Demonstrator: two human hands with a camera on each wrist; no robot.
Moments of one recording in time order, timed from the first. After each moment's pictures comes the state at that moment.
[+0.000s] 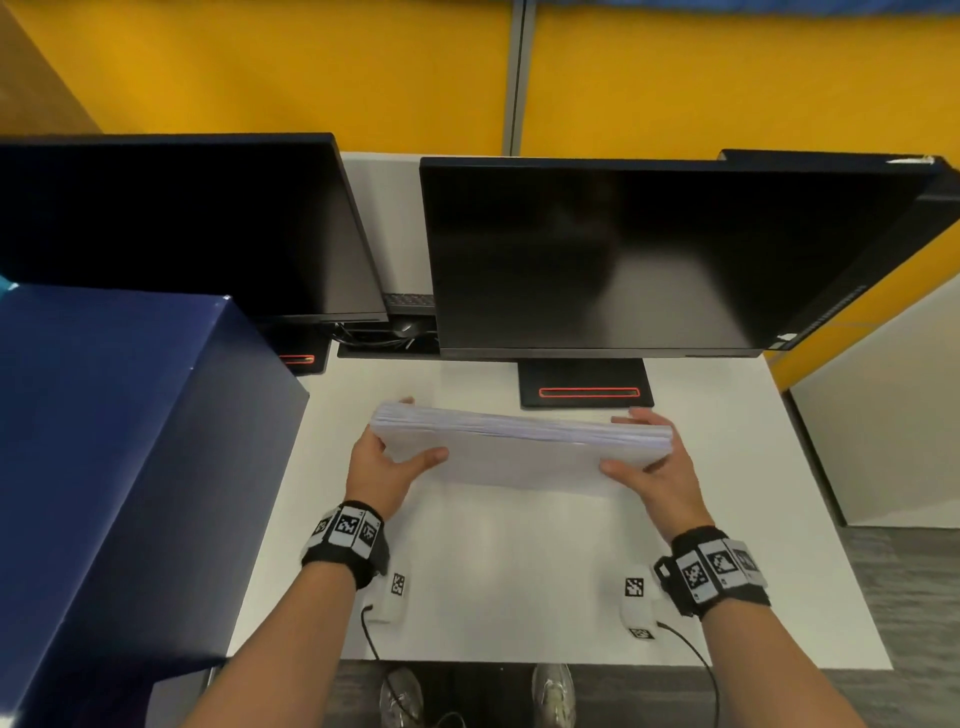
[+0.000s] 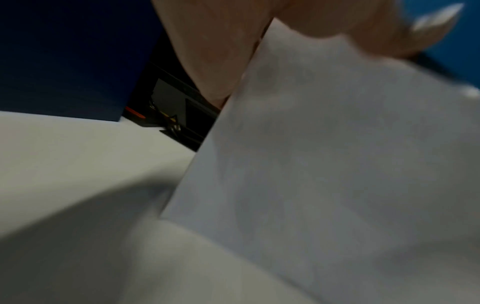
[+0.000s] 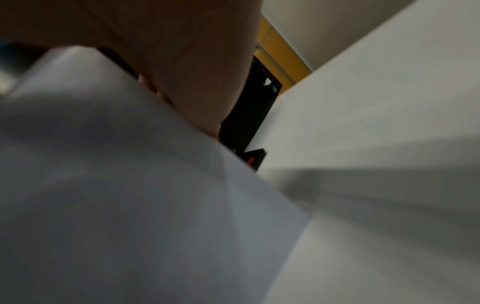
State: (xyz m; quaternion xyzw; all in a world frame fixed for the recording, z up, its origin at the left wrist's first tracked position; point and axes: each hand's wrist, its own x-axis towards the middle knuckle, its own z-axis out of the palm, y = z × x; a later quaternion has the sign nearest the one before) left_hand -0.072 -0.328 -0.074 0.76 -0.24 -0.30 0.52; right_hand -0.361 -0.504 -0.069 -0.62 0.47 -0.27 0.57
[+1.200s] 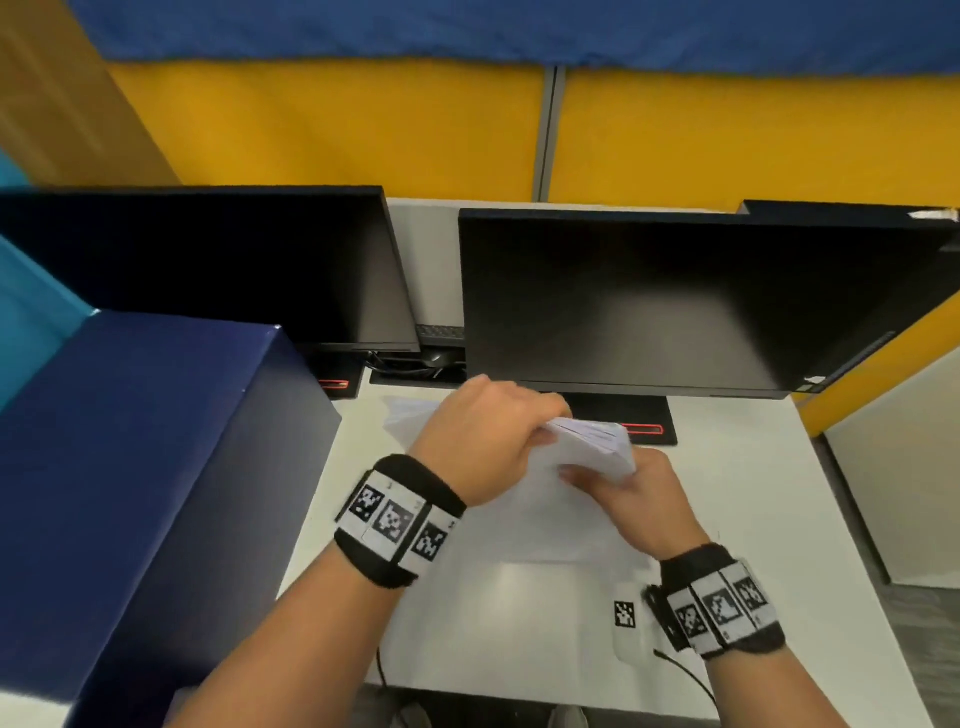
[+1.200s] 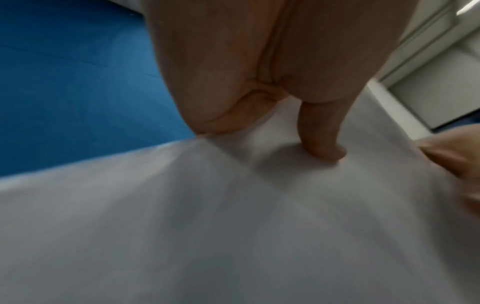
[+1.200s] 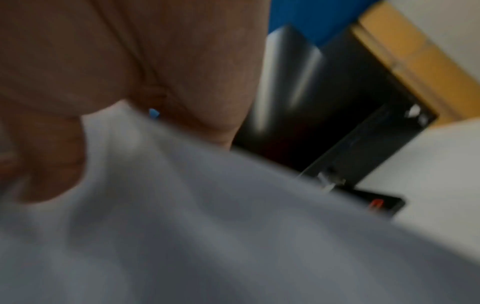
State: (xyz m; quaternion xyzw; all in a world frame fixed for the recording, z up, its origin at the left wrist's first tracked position) left_hand -0.121 -0.374 0.107 0.68 -0.71 -0.04 0.18; right_hand -0.302 -0.469 0.026 -0.77 0.35 -0.22 0.49
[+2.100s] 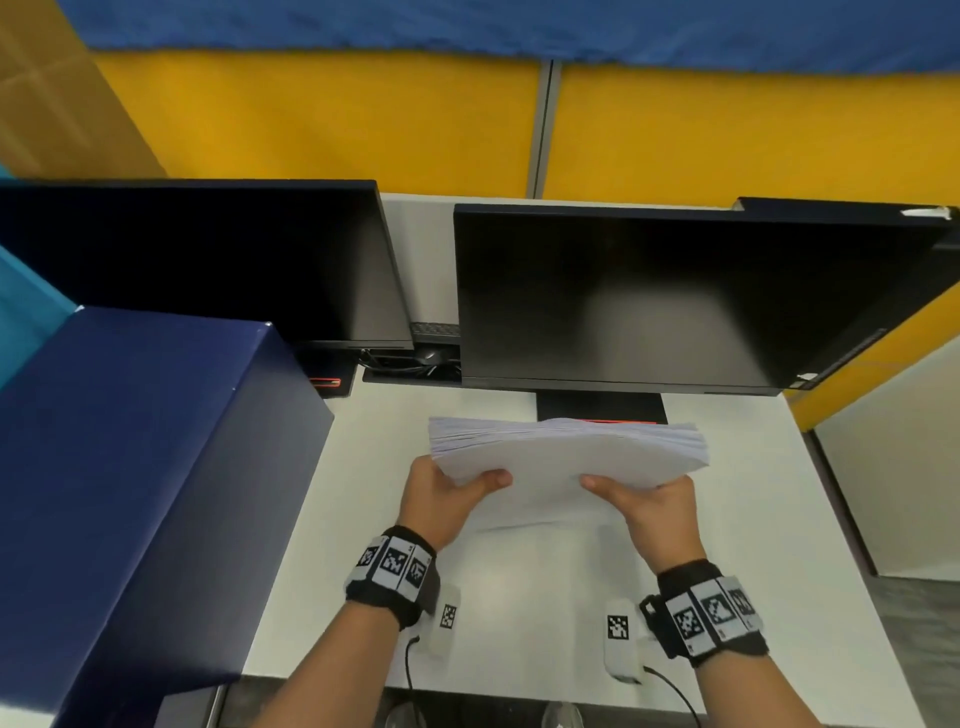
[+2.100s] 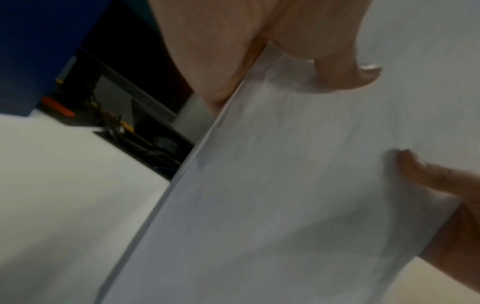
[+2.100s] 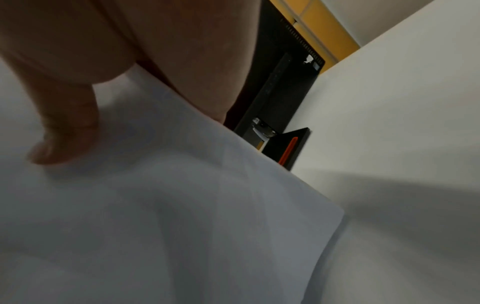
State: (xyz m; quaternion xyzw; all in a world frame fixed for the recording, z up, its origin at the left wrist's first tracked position) left_hand -0.119 -0.342 -0.016 0.68 -0.25 -0.36 0.58; right_hand -0.318 -0.470 -0.014 -0.60 0.41 -0.35 0.58
